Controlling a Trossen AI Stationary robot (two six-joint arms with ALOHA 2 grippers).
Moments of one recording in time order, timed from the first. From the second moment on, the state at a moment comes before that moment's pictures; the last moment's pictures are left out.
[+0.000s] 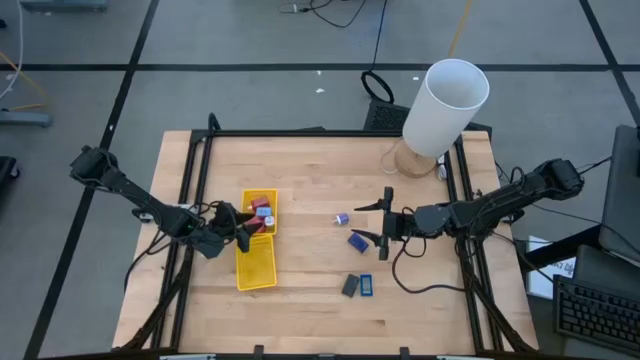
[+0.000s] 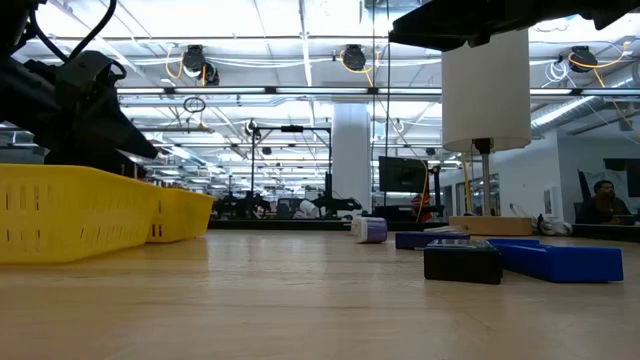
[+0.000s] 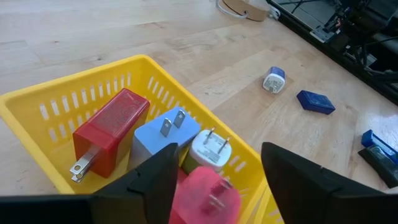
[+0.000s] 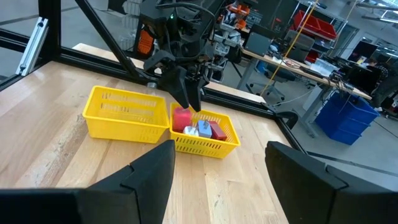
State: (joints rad) left arm -0.54 0.90 0.21 -0.03 -0.86 -1.08; right arm 0.29 1.17 0.59 0.44 0.42 -0.25
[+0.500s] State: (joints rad) left arm -0.54 0.90 0.21 0.00 -0.85 -1.08; right arm 0.29 1.17 0.59 0.44 0.42 -0.25
